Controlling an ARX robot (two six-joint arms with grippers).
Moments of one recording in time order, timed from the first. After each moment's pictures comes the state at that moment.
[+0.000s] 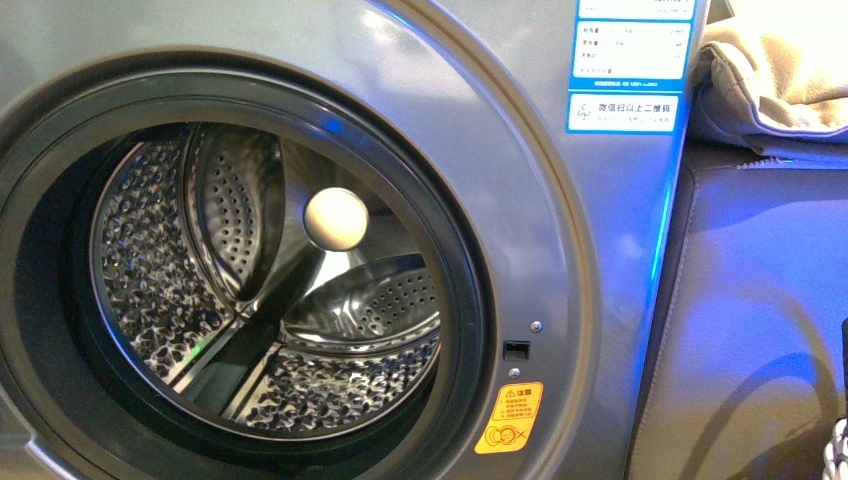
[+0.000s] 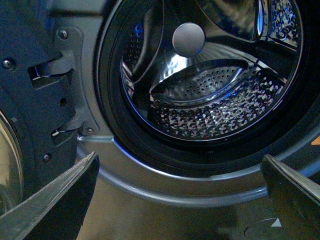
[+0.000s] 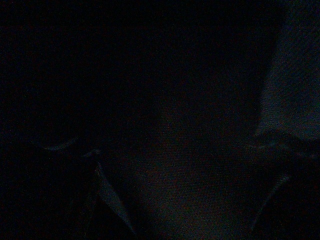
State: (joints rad) left arm 0.00 0.00 0.01 0.00 0.00 0.00; right arm -0.58 2.62 0.86 0.40 -0.16 -0.08
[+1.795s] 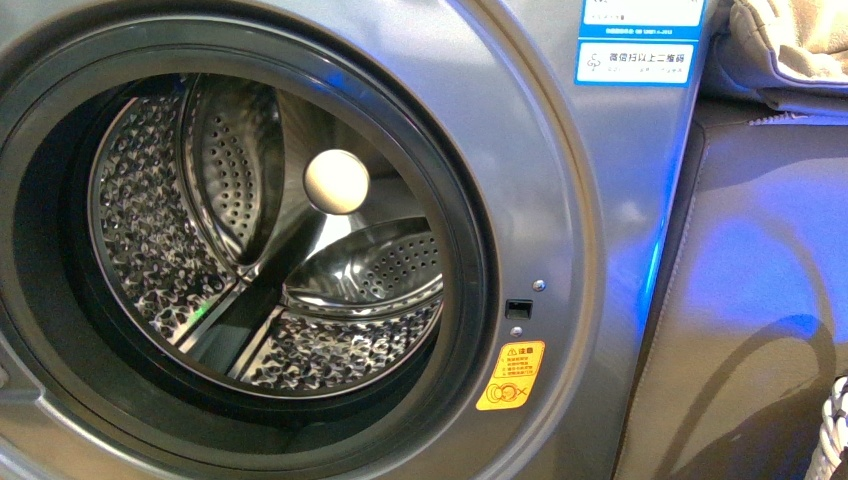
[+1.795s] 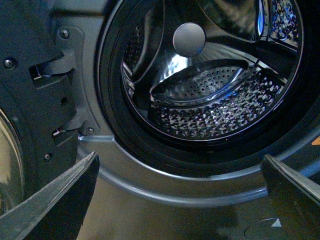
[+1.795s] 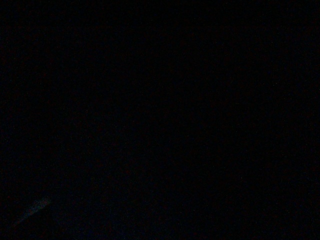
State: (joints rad) left arm 0.00 0.00 0.01 0.00 0.00 0.00; right arm -0.58 2.92 1.00 0.48 -0.17 -0.12
